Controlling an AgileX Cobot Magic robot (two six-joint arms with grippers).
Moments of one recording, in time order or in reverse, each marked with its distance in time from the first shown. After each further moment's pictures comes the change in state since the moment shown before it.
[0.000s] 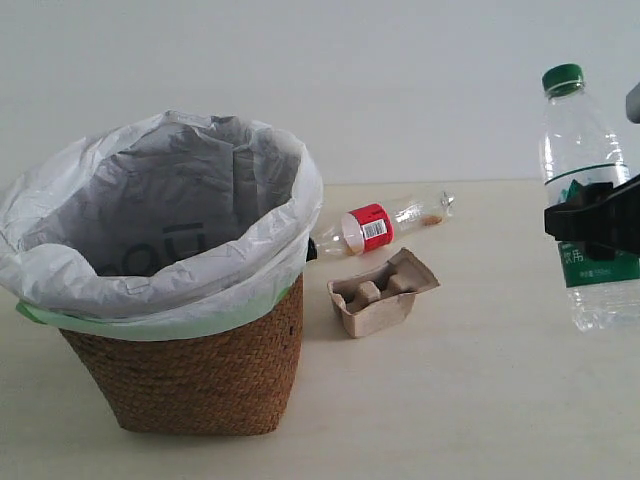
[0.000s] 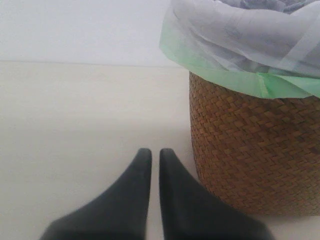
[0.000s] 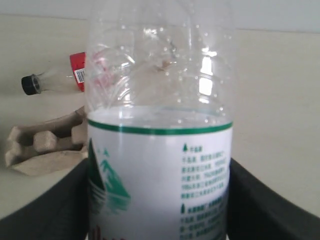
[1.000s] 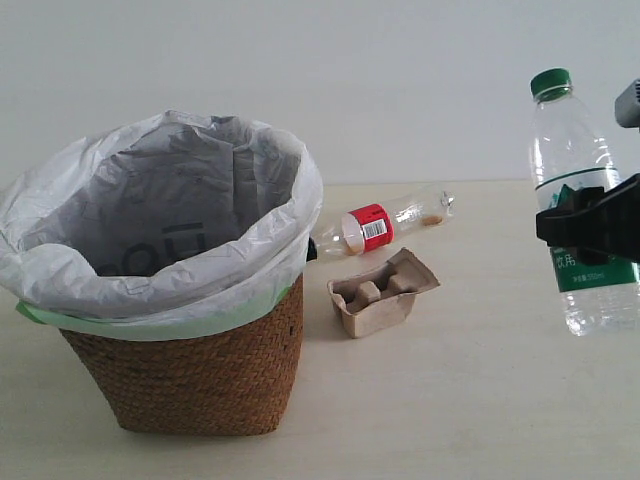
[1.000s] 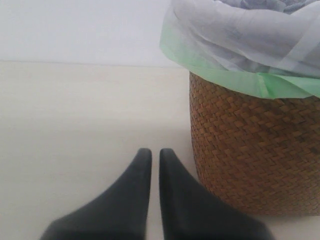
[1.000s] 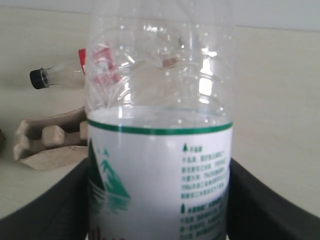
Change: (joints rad) left arm 0.000 0.000 0.000 0.000 0.000 0.000; right arm 0.019 0.000 0.000 -0.034 0.003 0.031
